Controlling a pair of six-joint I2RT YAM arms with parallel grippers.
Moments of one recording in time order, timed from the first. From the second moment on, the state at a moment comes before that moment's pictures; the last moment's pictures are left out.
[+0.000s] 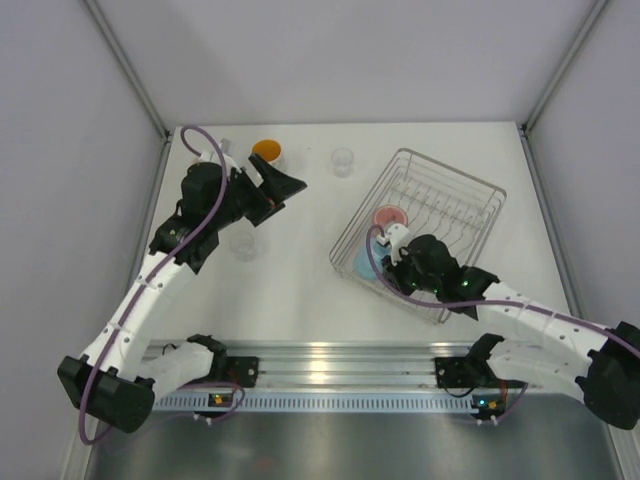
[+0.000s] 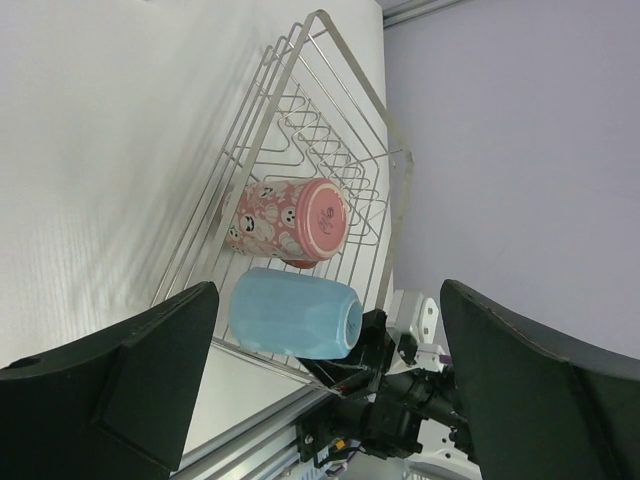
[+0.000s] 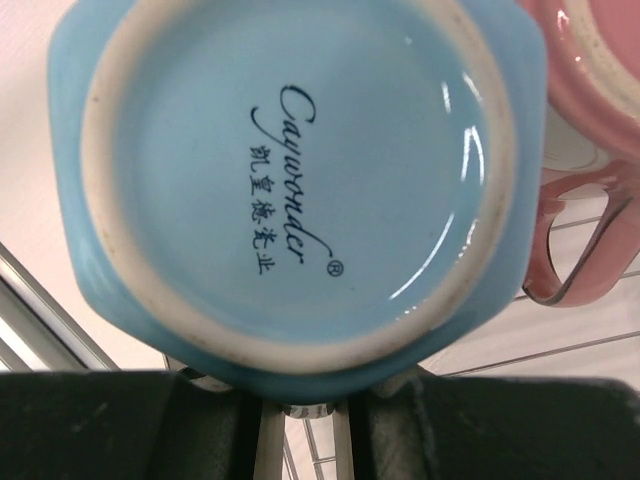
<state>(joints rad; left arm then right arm) -0.36 1.05 1.08 -0.37 0.29 -0.98 0.78 0.98 0.56 -0.25 -0.03 0.03</state>
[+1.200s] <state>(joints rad) -0.35 1.05 1.07 -0.37 0.27 -0.94 0.84 1.20 0.67 -0.20 0.11 0.02</state>
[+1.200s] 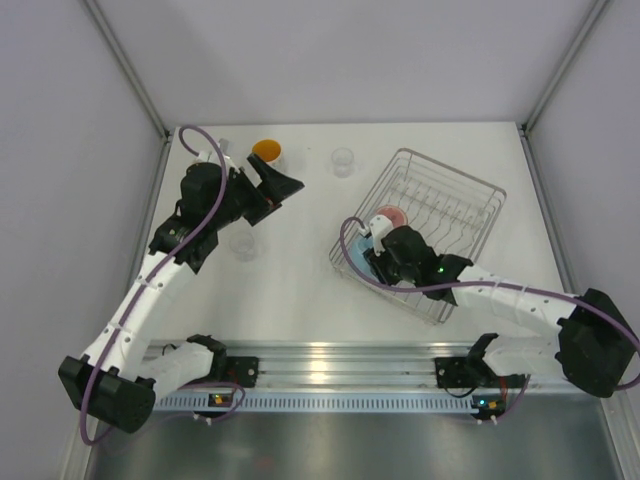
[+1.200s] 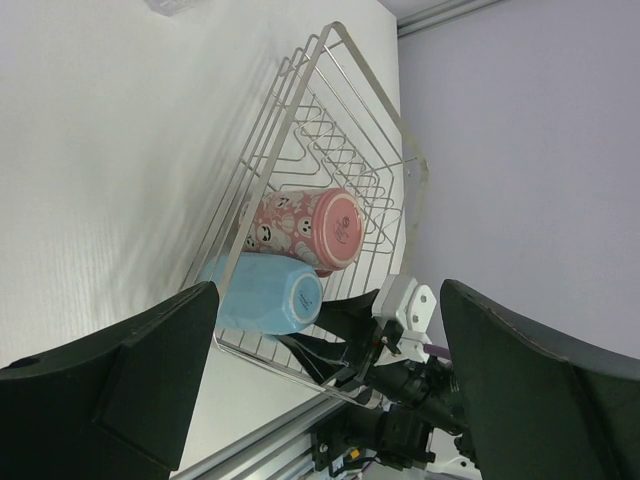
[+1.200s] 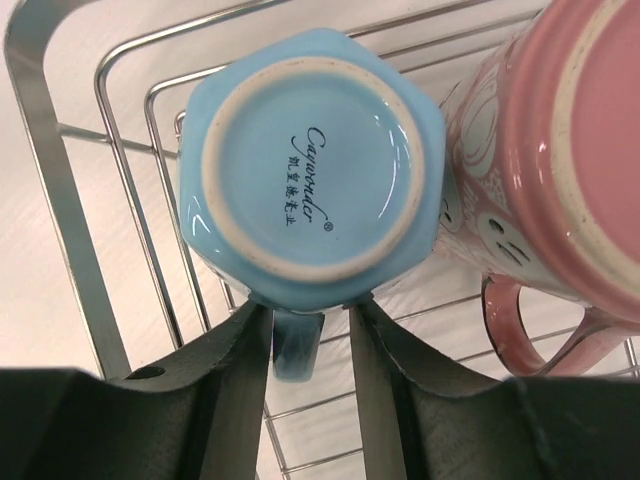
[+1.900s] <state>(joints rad) -0.35 1.10 1.23 -0.51 0.15 -0.74 0.84 0.91 0.81 -0.47 0.13 0.07</state>
